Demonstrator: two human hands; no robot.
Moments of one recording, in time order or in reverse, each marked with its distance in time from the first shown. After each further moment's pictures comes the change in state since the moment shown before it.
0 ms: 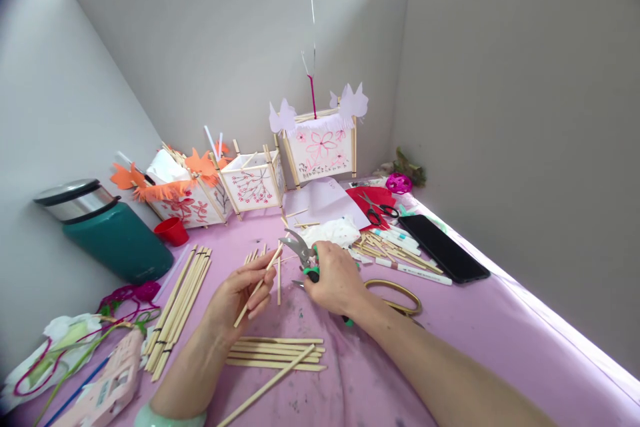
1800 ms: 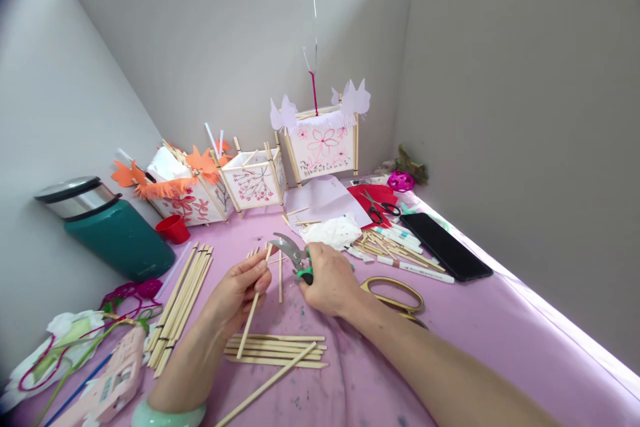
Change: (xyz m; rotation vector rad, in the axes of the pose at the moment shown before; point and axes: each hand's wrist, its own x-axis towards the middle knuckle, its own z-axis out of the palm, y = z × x) left_hand 0.004 -0.001 -0.016 0.253 0.062 -0.015; right_hand -0.001 -0.011 0.006 -0.019 -0.076 -0.066
